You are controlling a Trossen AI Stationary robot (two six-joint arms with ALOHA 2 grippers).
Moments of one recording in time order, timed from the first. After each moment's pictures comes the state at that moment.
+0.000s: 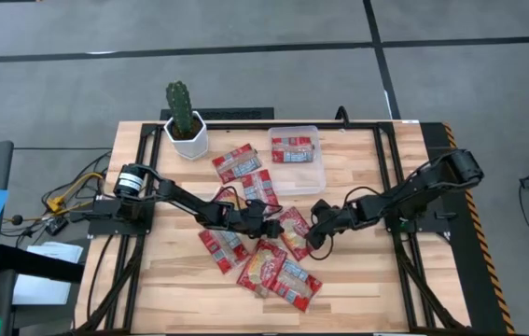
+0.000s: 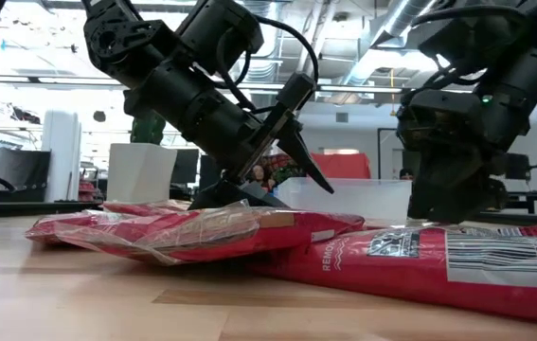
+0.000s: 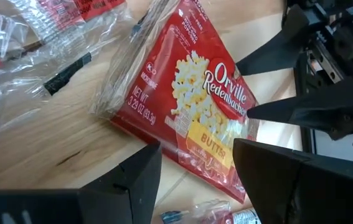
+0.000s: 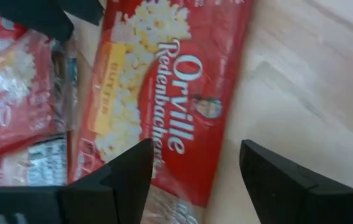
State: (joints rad) left arm -0.14 1.98 0.93 0.44 -0.19 -1.37; right arm 0.23 1.50 0.52 0.07 0.11 1.05
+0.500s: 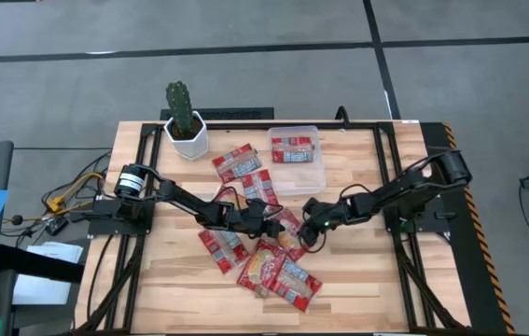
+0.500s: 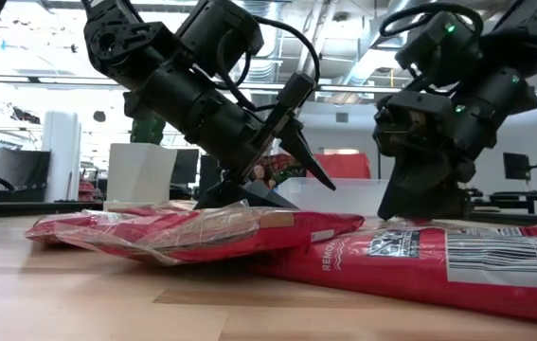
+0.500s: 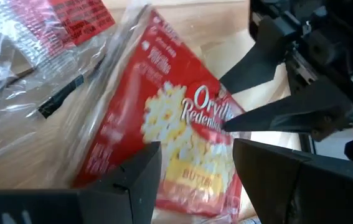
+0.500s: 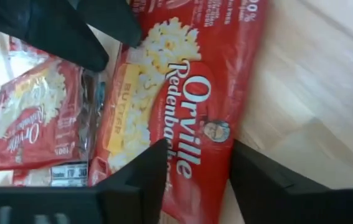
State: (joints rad) left arm -0.14 1.98 0.93 0.45 -0.22 -1.32; right arm 0.16 1.59 0.52 0.28 0.00 0.93
